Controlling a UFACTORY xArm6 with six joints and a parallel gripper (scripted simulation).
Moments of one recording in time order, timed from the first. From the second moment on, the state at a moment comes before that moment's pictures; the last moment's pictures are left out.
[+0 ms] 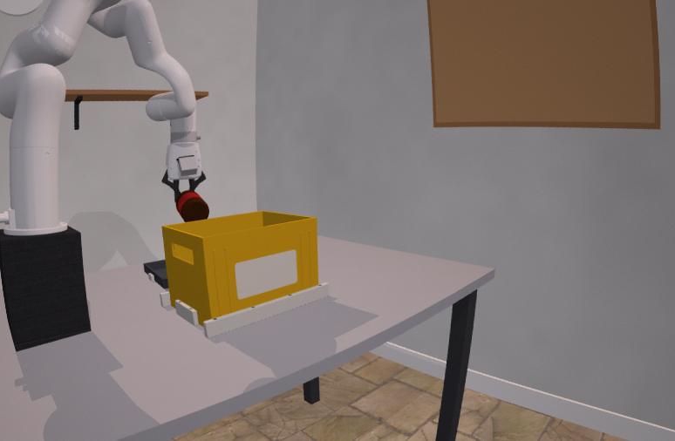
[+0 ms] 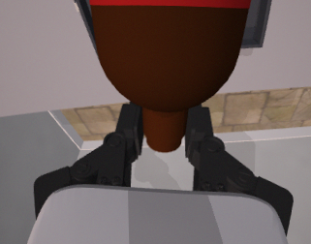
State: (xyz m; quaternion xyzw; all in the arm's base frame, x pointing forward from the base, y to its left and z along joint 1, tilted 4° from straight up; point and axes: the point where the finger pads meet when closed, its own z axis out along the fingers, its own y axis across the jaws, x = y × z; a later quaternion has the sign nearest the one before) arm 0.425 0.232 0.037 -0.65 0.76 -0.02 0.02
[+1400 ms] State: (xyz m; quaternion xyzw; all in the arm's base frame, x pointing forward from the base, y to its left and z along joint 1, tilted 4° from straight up) arm 0.425 0.232 0.037 -0.54 0.84 -0.01 0.03
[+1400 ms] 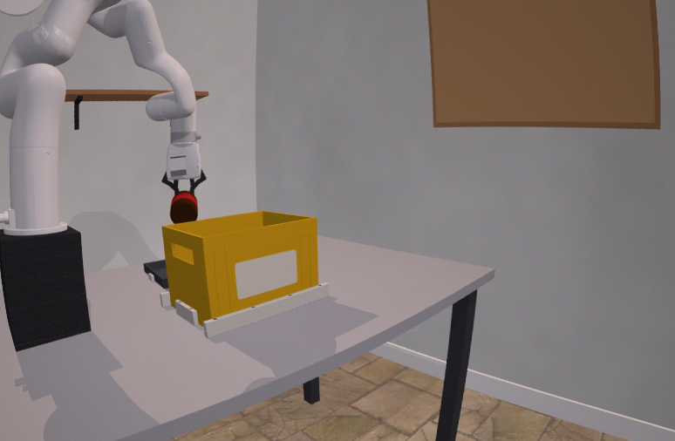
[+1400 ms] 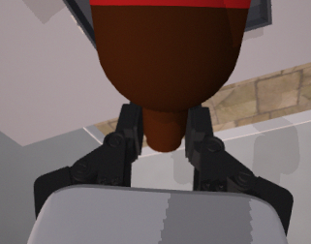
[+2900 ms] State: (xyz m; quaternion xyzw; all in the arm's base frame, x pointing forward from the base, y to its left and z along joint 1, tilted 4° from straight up) arm 0.425 0.232 0.037 -0.43 0.90 -0.01 0.03
